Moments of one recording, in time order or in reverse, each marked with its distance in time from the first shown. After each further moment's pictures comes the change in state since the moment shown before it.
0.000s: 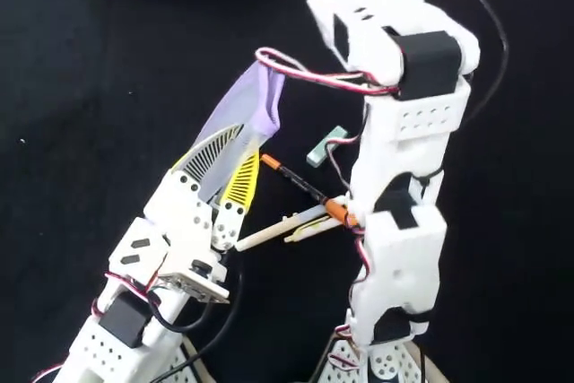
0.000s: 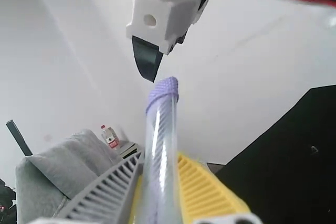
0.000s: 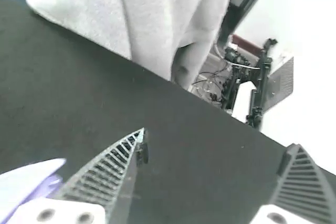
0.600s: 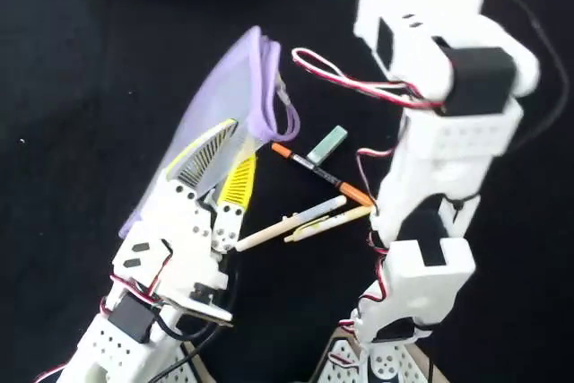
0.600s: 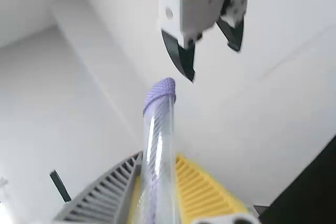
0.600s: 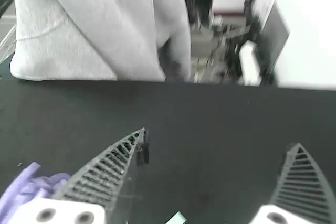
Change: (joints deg) left arm 0.0 -0.1 7.6 -18.4 -7.6; right arm 7.5 -10.1 11.1 0.0 -25.1
